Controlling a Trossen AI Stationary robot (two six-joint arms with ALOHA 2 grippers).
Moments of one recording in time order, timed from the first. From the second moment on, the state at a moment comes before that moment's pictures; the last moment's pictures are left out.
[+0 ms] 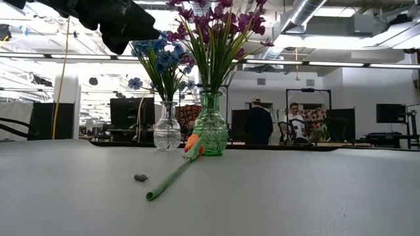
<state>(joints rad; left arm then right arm) -0.39 1.15 0.58 0.20 -0.41 -0.23 0.90 1.08 1.06 -0.40 0.68 0.65</state>
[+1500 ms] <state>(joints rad) -0.37 1.16 0.58 0.17 -0.45 -0.61 0.63 0.55 0.87 -0.82 0.74 0.39</state>
